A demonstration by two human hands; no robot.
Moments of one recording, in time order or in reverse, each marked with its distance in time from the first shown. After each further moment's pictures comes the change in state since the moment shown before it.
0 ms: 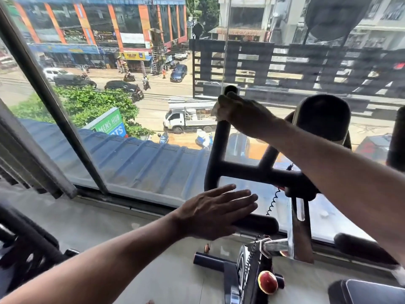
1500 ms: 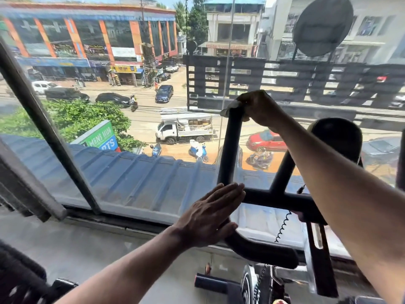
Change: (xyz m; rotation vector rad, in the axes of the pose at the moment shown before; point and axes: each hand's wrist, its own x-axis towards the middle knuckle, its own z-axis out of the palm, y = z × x) left_hand -0.013 -0.054 0.010 -0.306 0.129 -0.260; right_hand 0.037 0.041 -0.016 0.947 0.187 0.655
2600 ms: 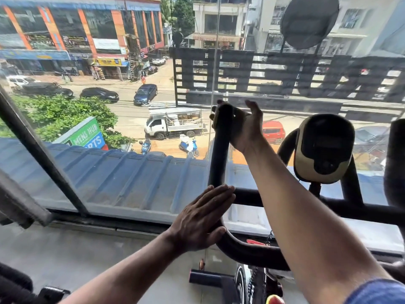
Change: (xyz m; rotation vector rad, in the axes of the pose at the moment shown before) left_hand -0.002 -0.010 0.017 -0.049 0.168 0.066; right_hand -0.011 0.029 0.057 1.392 0.098 0.379
